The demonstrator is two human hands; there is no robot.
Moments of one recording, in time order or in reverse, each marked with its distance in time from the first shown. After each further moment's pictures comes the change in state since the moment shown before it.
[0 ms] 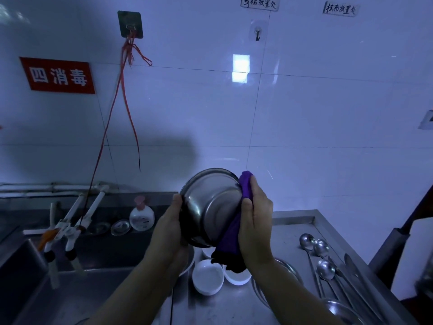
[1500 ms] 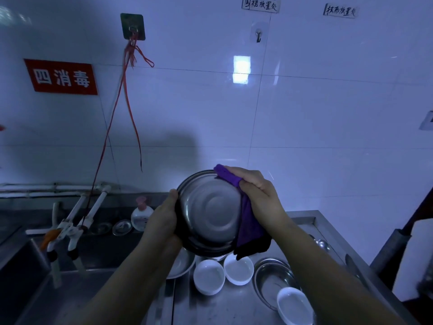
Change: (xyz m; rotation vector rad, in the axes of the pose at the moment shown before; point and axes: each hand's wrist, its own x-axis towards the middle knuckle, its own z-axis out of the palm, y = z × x) left_hand 0.018 0.017 -0.002 0.099 0.090 -0.004; right_hand 0.052 -0.029 -0.027 0.339 -0.462 0.049
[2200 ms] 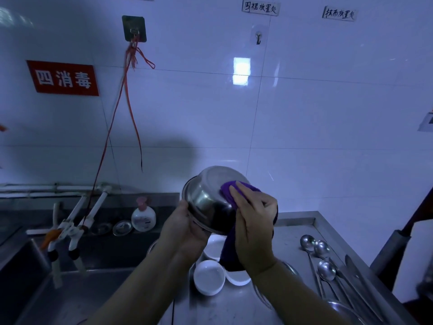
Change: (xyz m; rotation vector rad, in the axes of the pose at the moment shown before) left_hand -0.031 -0.005 0.018 -0.295 -0.216 -0.250; right_hand -0.043 0.029 0.036 -0.747 0.444 -0.424
